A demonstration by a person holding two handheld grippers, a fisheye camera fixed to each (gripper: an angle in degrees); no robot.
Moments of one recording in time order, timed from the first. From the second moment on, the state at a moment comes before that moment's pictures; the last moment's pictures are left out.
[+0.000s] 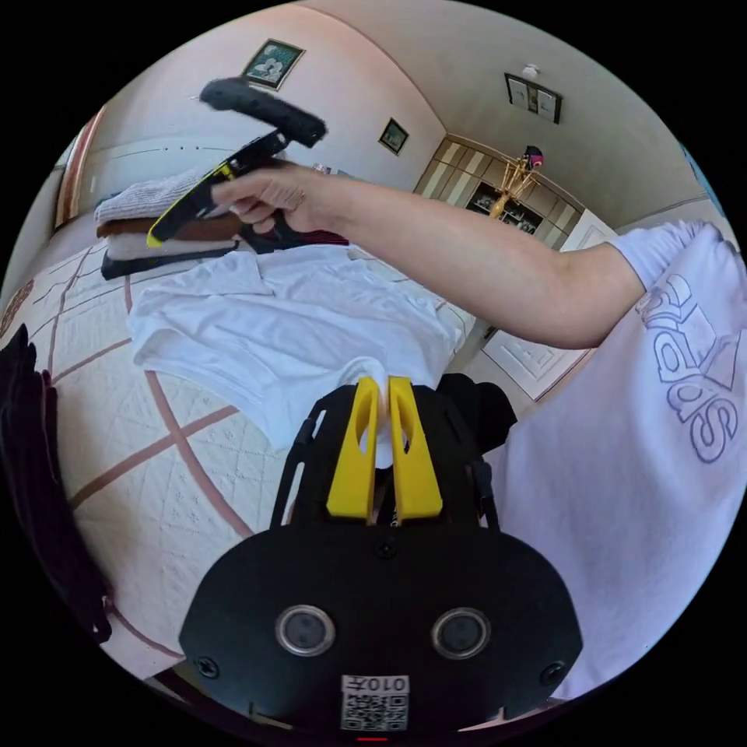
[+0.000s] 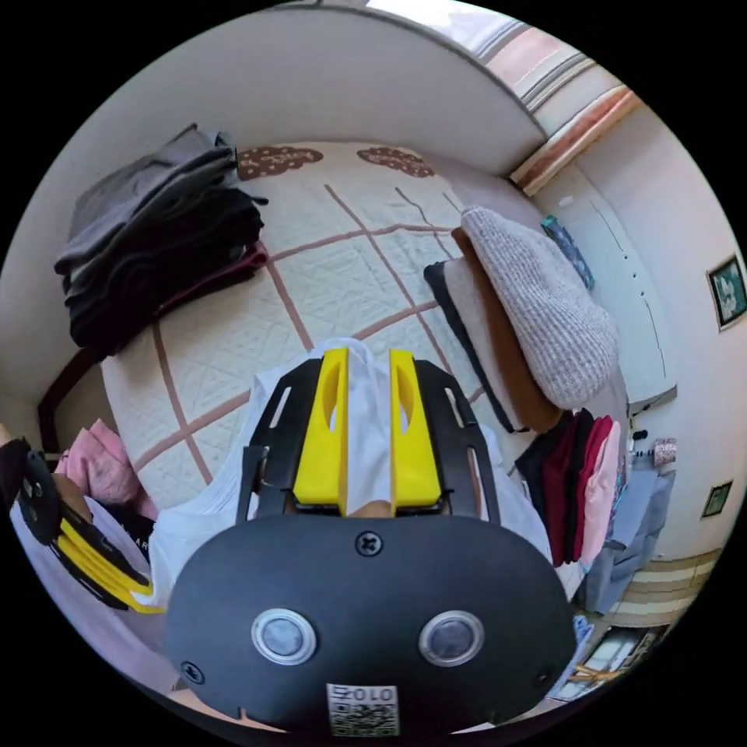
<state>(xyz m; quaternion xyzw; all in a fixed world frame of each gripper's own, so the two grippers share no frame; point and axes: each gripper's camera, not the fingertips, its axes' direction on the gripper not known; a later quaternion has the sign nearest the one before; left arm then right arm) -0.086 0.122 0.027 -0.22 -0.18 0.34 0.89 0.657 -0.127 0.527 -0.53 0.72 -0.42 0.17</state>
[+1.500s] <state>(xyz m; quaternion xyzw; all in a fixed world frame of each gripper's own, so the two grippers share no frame) -0.144 0.234 0.942 -0.44 -0.40 0.70 0.40 0.142 -0.072 -0.185 0.15 0.85 -0.28 0.42</state>
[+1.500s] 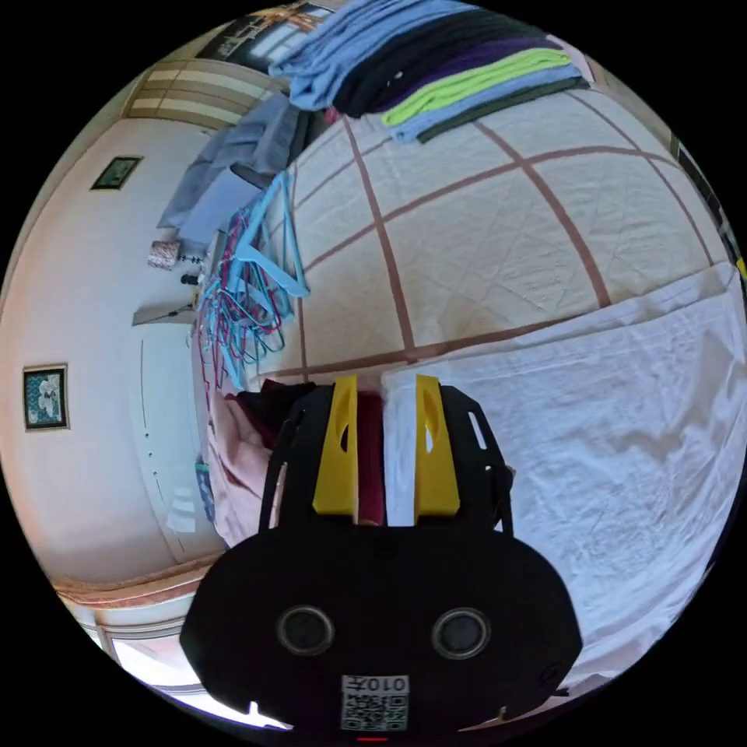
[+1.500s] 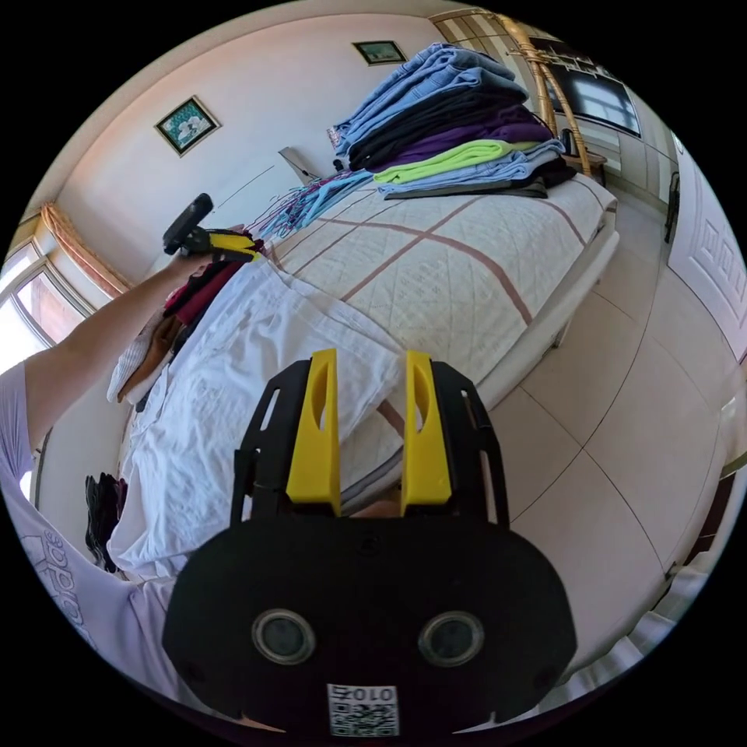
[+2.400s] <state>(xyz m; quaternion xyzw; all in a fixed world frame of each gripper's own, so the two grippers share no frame) -0.107 0.220 0.976 -0.29 -0.35 0.70 0.55 0.093 0.024 -0.256 0.21 0.80 -0.33 0.45</state>
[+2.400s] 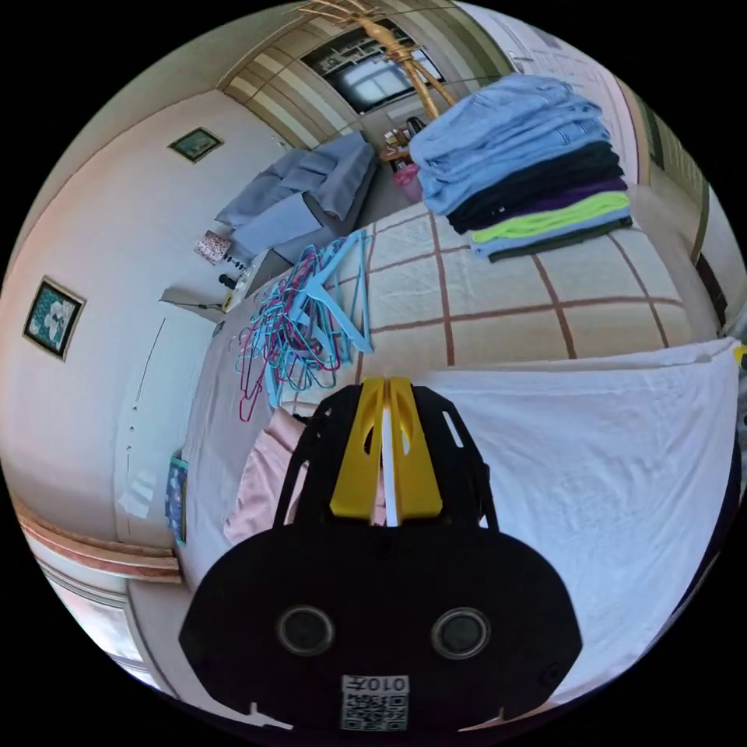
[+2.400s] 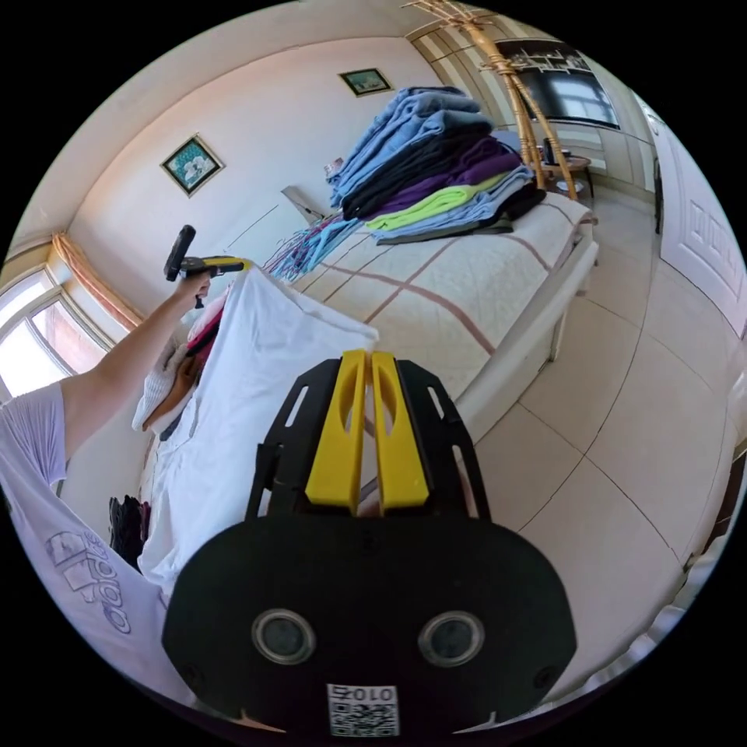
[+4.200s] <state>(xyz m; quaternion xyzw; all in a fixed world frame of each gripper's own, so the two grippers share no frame) -0.283 0.106 0.435 -0.33 -0.35 0.58 0.66 0.183 0.226 -0.089 0.16 0.84 -0.36 0.37</state>
